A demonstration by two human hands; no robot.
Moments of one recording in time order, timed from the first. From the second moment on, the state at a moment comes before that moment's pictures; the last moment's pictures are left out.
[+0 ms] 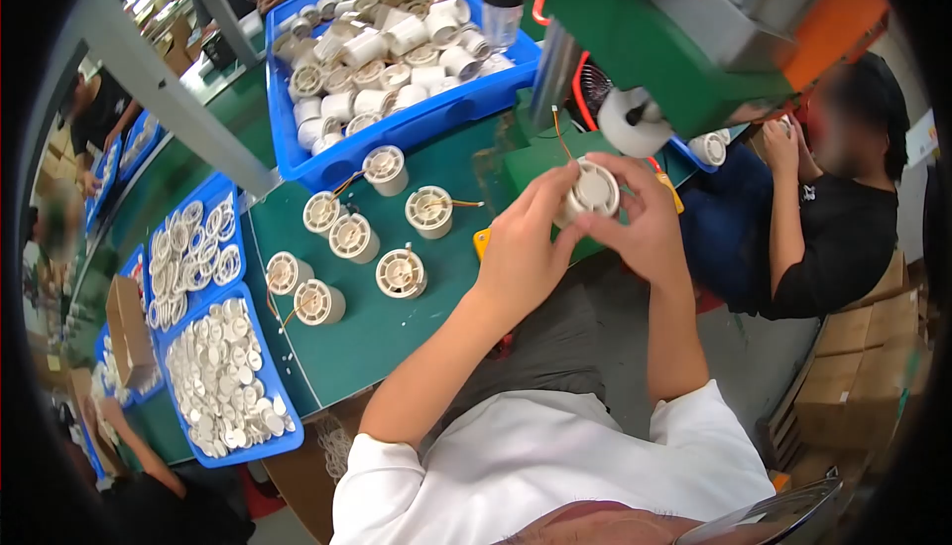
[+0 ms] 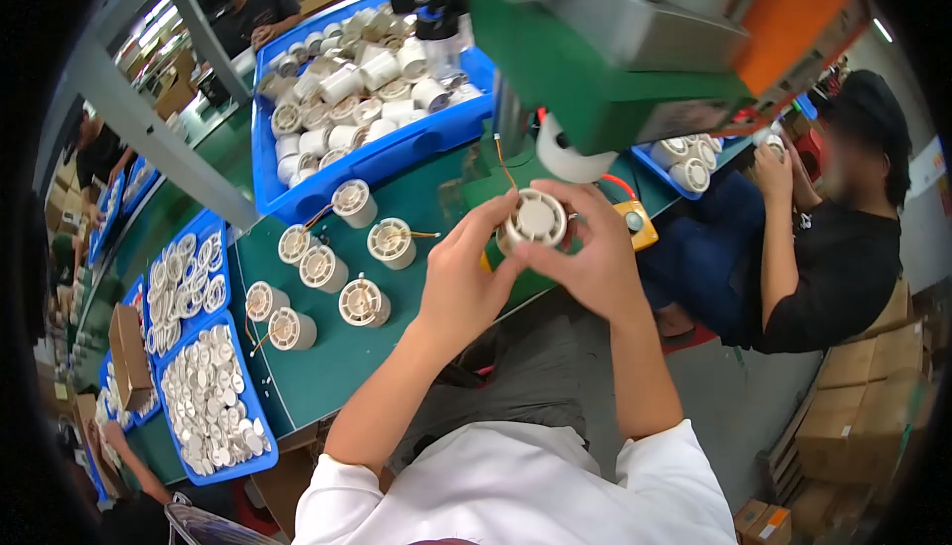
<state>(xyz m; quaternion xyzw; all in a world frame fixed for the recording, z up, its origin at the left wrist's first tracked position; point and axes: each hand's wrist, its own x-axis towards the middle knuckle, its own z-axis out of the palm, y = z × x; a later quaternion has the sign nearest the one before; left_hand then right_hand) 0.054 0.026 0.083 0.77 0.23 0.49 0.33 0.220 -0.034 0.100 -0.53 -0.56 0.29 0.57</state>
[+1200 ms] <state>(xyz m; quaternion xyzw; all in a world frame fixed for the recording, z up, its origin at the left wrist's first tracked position) 0.019 -0.002 0.004 0.83 0.28 0.47 0.12 0.282 -0.057 0.005 -0.69 -0.52 -0.15 0.47</state>
